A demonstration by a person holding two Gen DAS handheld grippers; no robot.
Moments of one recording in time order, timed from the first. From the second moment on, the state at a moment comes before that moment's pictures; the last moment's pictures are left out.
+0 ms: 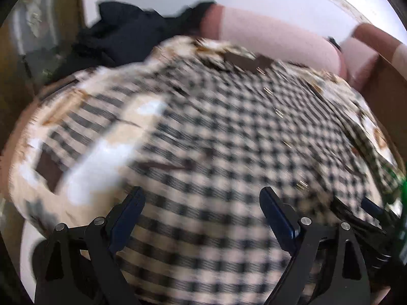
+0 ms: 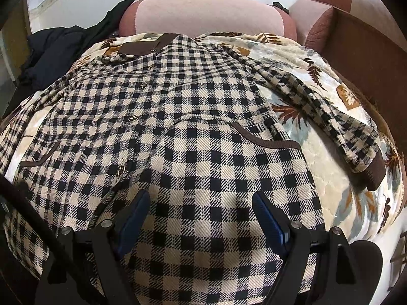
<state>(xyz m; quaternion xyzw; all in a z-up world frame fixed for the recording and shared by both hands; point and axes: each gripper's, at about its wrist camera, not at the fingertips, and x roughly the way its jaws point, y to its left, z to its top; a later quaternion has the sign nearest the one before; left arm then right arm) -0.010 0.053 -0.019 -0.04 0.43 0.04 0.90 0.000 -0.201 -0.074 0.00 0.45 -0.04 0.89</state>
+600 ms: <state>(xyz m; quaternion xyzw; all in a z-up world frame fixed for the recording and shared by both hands) 0.066 0.203 -0.079 0.17 0.48 0.10 0.86 -0.001 -0.182 -0.075 -0.03 0.47 -0.04 0.88</state>
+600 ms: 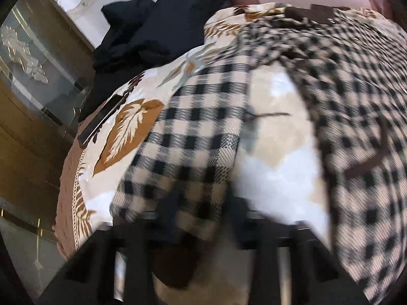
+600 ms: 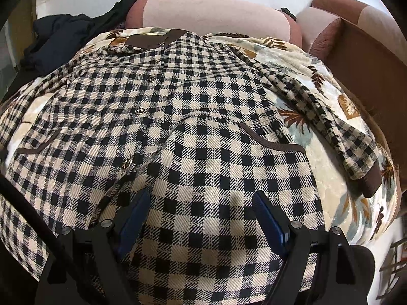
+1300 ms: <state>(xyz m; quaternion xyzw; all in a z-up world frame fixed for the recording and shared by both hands) 0.115 0.457 -0.012 -0.22 0.39 0.24 0.86 0.011 -0.152 -0.077 -0.08 0.47 -0.05 0.88</state>
